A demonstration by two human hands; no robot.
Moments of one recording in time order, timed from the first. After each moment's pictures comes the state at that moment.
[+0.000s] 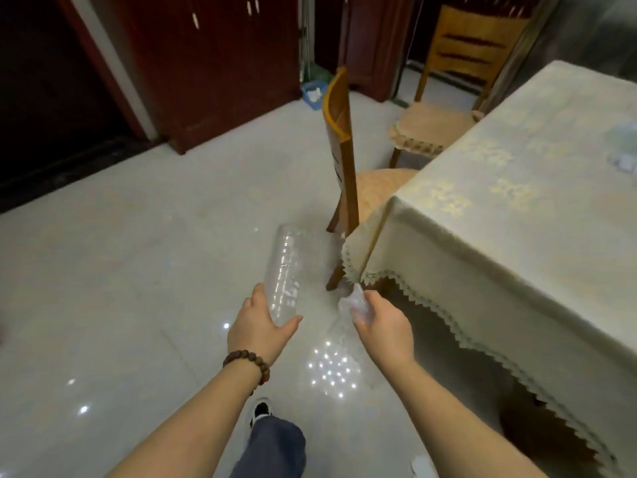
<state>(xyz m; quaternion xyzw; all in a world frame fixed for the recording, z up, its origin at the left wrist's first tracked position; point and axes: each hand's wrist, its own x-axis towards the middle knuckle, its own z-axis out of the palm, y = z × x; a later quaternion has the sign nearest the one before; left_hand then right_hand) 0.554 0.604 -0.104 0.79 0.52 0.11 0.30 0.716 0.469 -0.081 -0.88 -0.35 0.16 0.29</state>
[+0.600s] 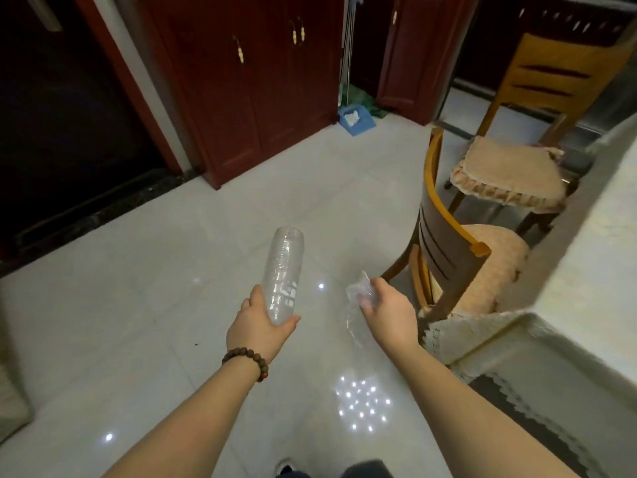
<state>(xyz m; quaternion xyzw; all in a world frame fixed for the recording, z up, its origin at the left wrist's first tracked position) 0.563 0.984 -0.079 0.78 0.56 0.10 0.28 0.749 0.861 -0.059 -0.87 -0.37 0.15 0.29</state>
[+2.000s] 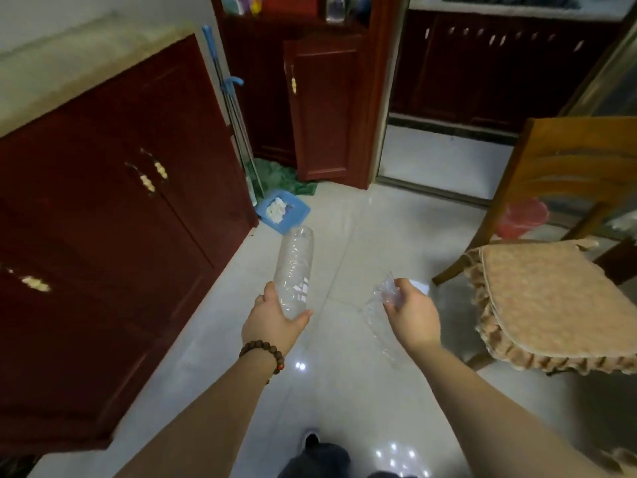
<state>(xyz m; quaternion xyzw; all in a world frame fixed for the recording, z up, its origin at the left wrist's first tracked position) 1.354 1.737 -0.077 0.87 0.39 0.05 0.29 1.475 1.535 -0.072 -0.94 -0.13 0.07 0.31</state>
